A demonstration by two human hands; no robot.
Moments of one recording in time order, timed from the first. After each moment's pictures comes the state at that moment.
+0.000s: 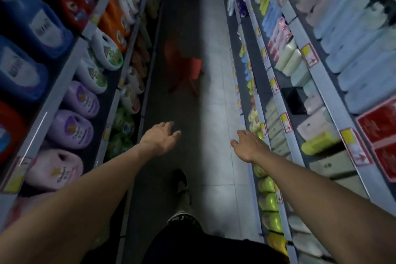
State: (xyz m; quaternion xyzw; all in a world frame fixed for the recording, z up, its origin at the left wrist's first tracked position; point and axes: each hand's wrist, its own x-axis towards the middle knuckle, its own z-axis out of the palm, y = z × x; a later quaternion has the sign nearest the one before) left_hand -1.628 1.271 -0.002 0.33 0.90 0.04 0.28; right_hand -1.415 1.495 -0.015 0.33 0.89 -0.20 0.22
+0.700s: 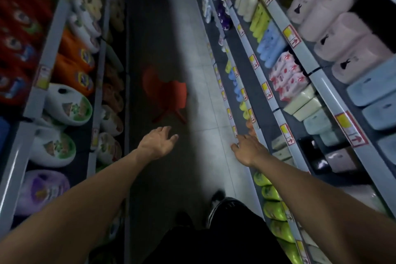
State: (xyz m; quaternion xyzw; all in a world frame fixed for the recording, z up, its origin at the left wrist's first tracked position) left_hand -1.959 1.495 -0.018 0.36 0.87 0.03 0.32; right_hand -1.712 1.681 -0.010 0.41 0.85 -0.22 0.22
